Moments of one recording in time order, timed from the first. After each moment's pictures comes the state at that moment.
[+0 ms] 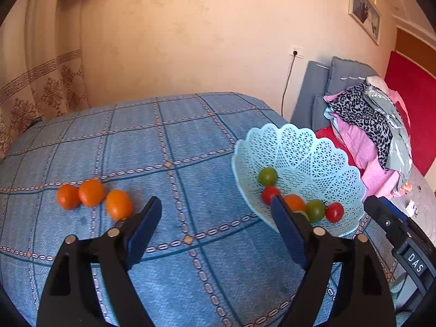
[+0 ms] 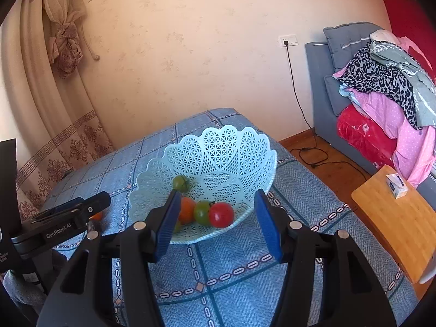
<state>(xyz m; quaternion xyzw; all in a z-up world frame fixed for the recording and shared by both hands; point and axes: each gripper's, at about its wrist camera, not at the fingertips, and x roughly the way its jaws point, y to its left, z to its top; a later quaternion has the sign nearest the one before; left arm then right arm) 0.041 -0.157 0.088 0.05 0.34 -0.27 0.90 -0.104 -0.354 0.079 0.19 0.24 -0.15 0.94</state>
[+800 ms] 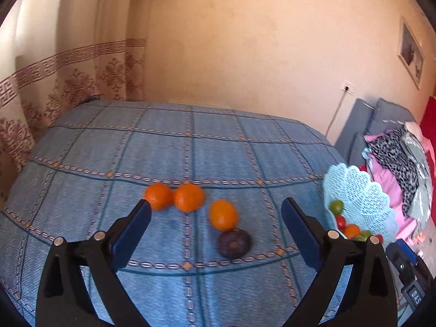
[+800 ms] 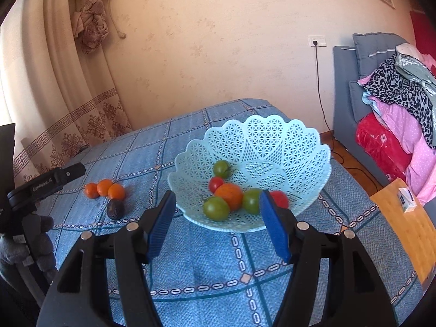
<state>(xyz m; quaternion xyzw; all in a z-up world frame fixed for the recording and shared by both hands) 0.076 -0.039 0.099 -0.04 0.33 -0.15 0.93 -0.078 -0.302 0.081 0.15 0.27 -0.09 0.95</state>
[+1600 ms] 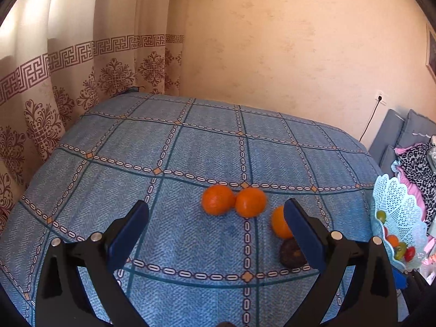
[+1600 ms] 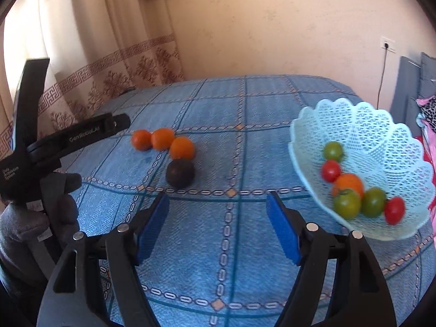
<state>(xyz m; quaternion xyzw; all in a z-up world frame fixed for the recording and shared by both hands) 0.100 0.003 0.075 -0.04 0.33 -0.07 0.94 -0.007 -0.197 0.057 0.07 0.36 0.05 0.93</state>
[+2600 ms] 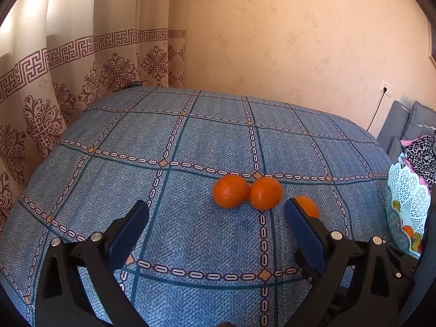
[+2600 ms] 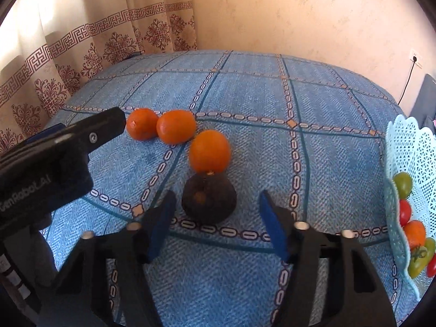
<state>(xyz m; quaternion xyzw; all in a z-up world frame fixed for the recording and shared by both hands) 0.108 0.009 0.056 -0.02 0.34 -0.06 0.94 0.083 -0.144 0.016 0.01 0.42 0.07 0.91</state>
